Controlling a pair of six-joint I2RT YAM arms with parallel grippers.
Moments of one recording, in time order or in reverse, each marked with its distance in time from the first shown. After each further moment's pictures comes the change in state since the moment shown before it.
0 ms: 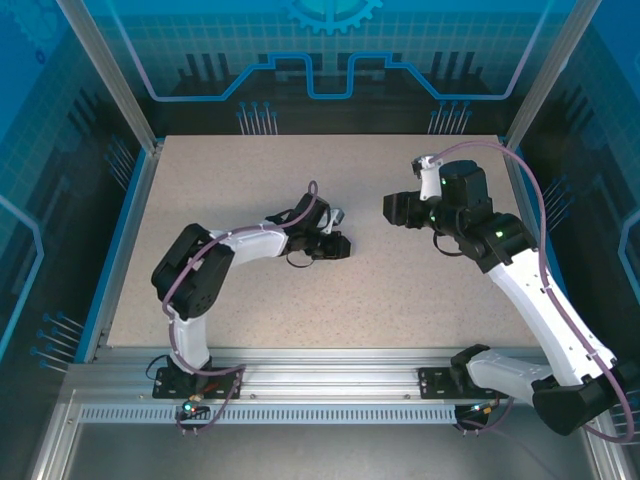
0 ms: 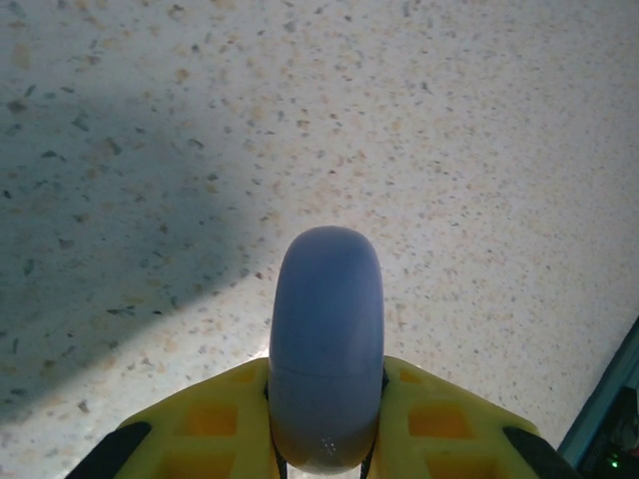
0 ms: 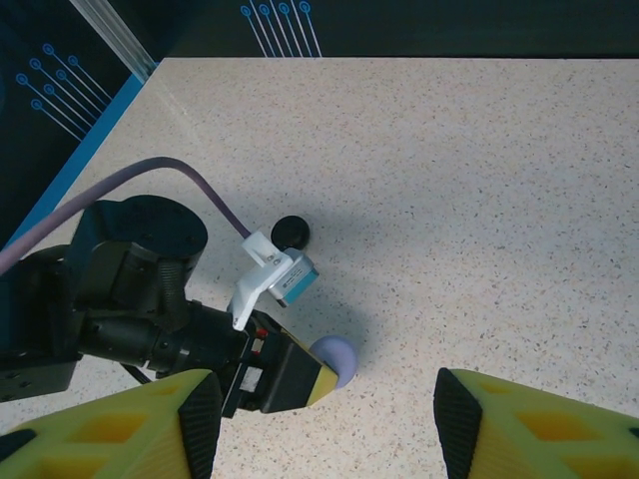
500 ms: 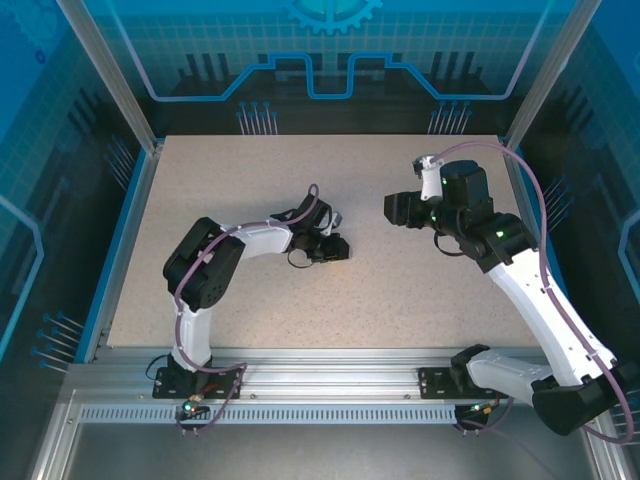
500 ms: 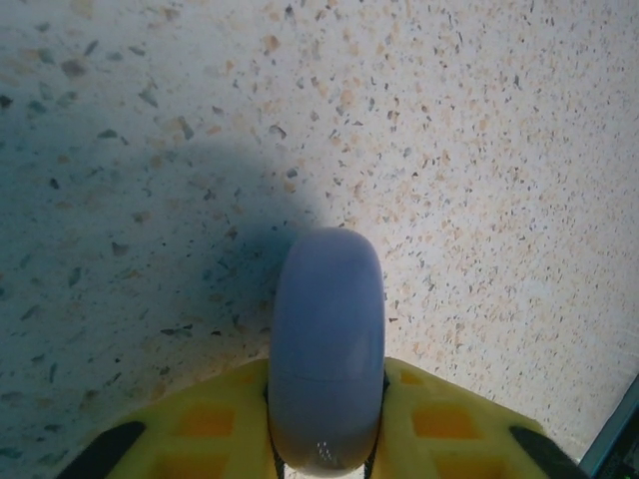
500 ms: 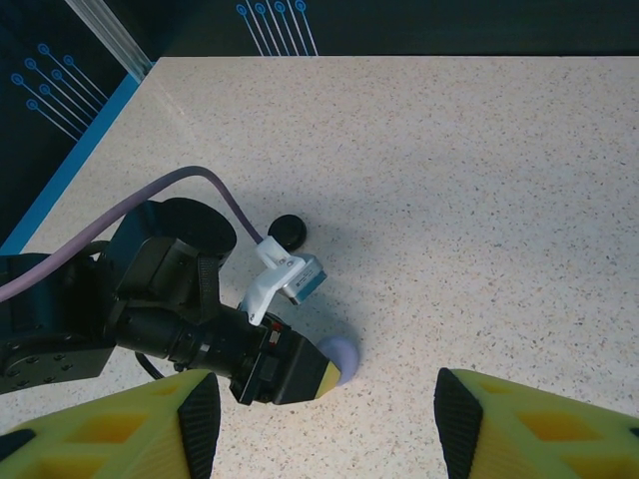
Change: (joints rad) left arm 0.013 0.077 0.044 -0.050 0.006 -0.038; right arm -0.006 -0.001 0.000 -0.006 0.000 0.000
